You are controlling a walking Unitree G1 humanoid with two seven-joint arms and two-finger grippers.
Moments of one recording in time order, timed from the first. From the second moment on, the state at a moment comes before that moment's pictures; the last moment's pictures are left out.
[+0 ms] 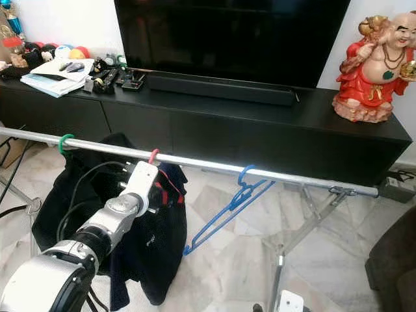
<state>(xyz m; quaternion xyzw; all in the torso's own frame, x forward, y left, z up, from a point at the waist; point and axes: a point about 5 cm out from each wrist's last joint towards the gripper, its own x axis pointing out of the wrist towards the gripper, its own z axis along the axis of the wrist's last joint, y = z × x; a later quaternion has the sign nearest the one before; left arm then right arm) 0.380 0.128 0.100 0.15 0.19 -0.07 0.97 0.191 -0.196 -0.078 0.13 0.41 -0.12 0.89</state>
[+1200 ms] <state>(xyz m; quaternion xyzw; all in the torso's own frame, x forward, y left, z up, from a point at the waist) 0.354 0.160 0.114 0.11 0.06 -0.10 0.99 0.191 -0.194 -0.078 0.13 0.41 -0.12 0.89</state>
